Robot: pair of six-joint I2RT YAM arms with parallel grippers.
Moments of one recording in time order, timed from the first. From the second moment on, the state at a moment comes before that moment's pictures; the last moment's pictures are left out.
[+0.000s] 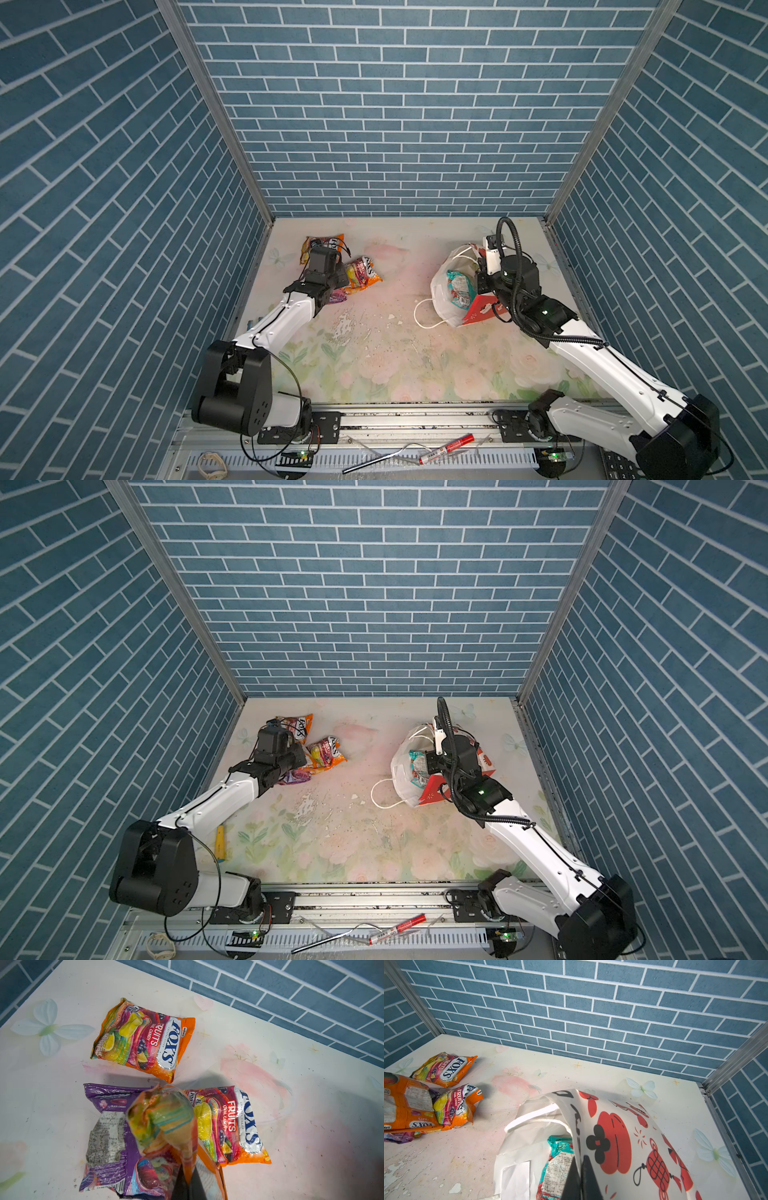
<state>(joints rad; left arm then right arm) -0.21 1.40 0.87 -0.19 -0.15 -0.48 0.60 1.07 0.87 -0.19 0.29 0.07</state>
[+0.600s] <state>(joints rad) -0.15 1.64 1.05 -0.15 -0.14 -0.46 0.60 1.08 0.87 -0.19 0.29 0.07</state>
